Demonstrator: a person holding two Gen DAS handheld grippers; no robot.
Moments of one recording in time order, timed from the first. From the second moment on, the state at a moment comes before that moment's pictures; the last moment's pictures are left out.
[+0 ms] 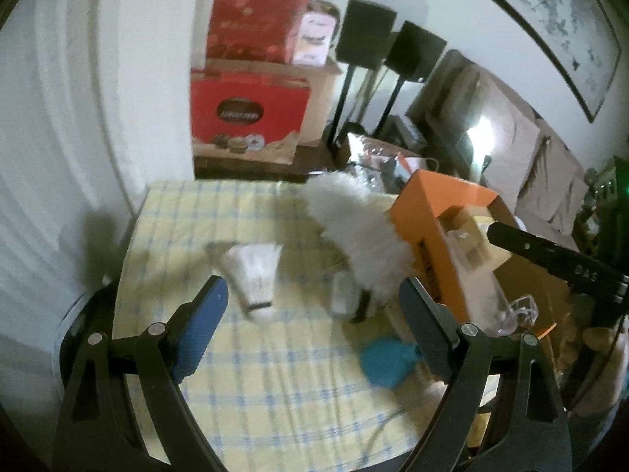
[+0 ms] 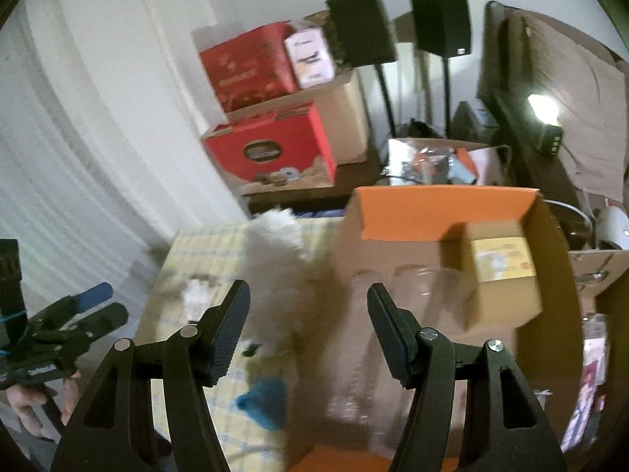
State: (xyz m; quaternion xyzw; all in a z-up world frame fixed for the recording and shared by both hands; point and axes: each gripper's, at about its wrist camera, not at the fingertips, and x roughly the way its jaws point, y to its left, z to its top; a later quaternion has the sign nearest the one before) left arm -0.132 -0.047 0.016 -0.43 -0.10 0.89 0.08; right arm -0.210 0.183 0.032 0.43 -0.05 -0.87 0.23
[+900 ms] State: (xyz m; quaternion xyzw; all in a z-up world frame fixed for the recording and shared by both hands) left arm -0.113 -0.095 -0.045 -0.45 -0.12 0.88 0.03; right arm -0.122 0.119 -0.027 0.40 0.01 -0.89 0.24
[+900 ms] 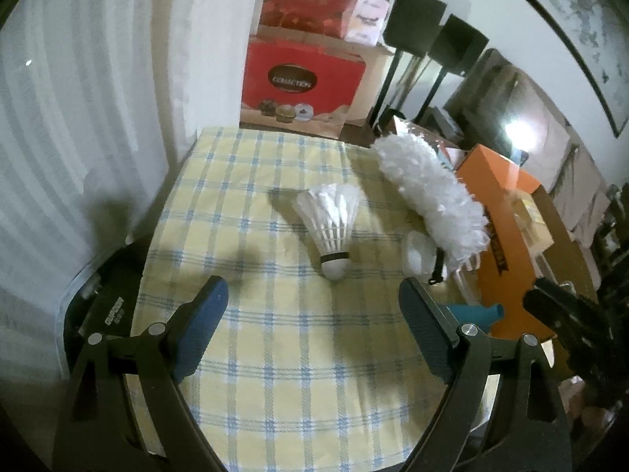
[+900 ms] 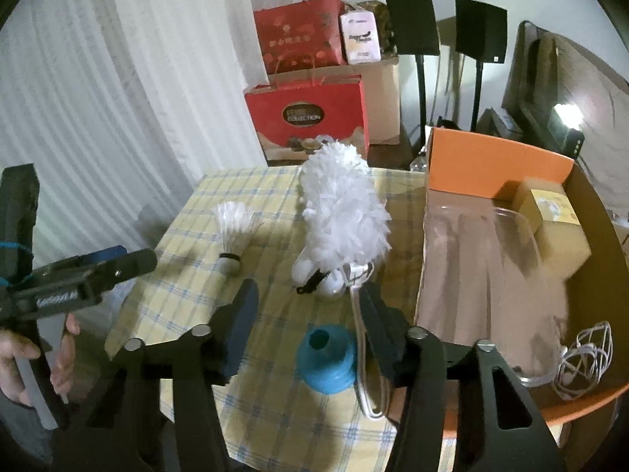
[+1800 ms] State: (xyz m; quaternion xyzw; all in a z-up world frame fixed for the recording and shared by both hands) left arm -0.140 -0.094 -0.076 -0.46 -0.12 0.88 0.01; right arm -0.087 0.101 -0.071 0.37 0.01 -0.91 0.16
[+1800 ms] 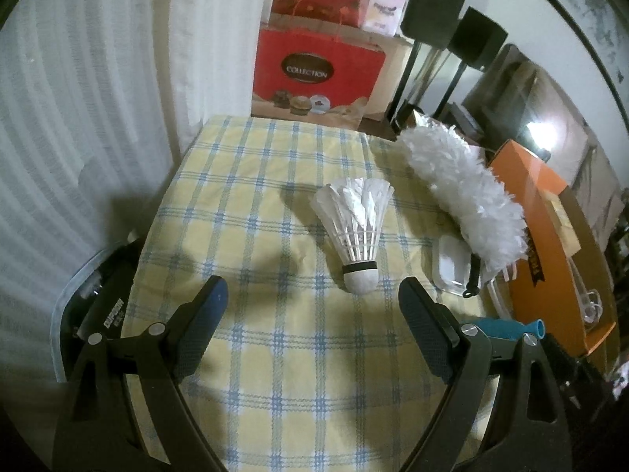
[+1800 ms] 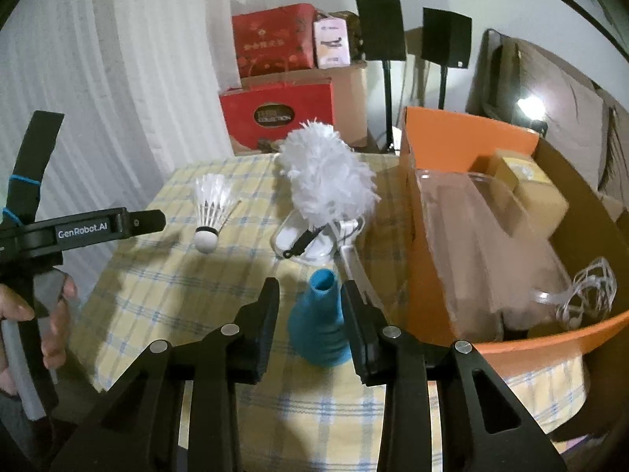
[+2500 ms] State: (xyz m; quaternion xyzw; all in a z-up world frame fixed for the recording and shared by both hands) left arm -0.203 -0.077 -0.106 -0.48 -0.12 0.87 -0.02; right arm -0.084 0.077 -0.088 0.35 0.03 -0.93 0.13
